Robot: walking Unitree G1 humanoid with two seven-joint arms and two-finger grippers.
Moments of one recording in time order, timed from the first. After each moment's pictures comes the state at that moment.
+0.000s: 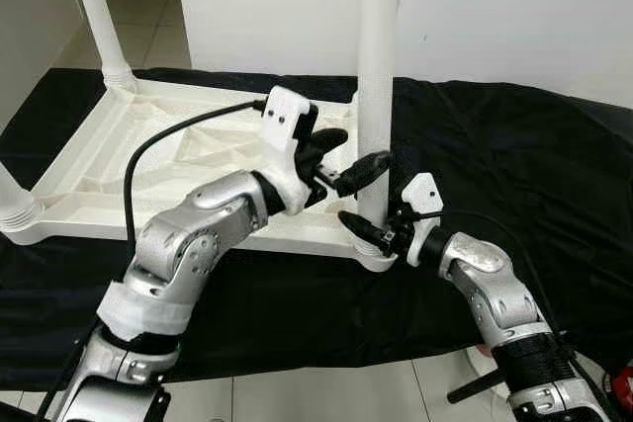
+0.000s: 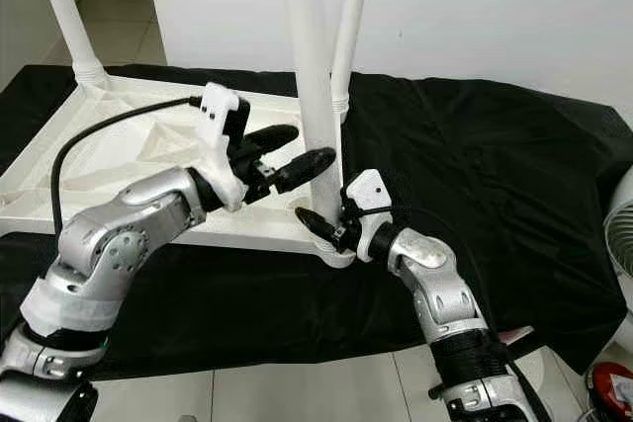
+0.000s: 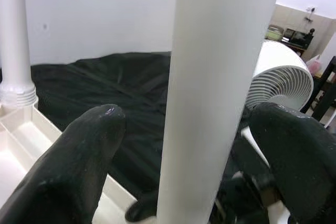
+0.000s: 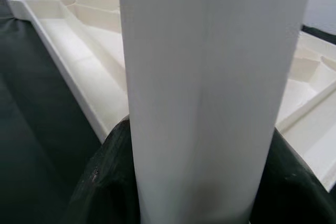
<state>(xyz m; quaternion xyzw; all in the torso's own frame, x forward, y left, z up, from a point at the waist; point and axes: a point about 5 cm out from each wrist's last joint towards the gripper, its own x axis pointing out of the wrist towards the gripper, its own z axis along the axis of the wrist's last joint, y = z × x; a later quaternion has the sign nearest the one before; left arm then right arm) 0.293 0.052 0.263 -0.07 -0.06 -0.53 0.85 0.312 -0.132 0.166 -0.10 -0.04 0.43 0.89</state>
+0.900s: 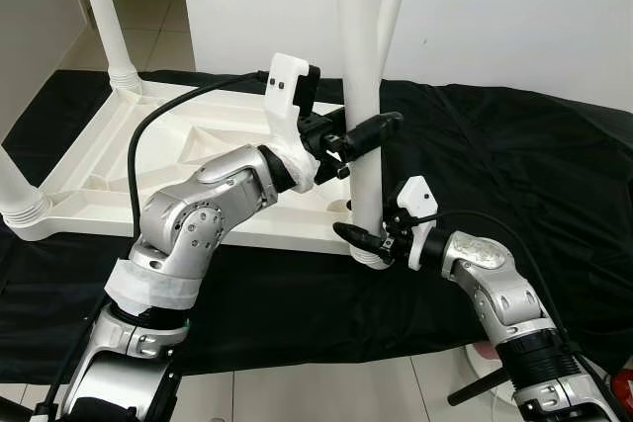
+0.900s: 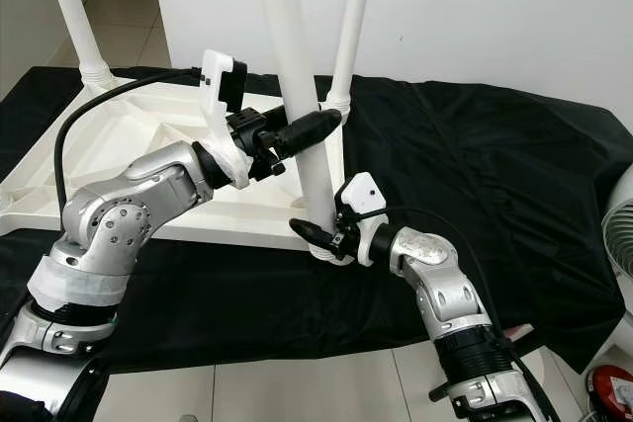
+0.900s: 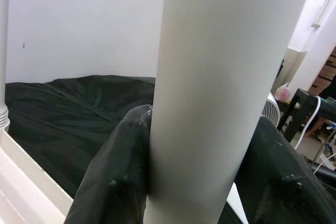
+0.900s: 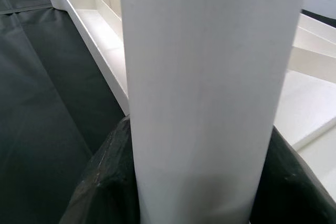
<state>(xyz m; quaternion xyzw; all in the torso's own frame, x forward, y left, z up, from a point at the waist) 0.297 0.049 0.284 -0.14 -0.08 -0.55 0.82 0.310 -0.130 0.167 -0.11 -0.02 0.47 0.87</state>
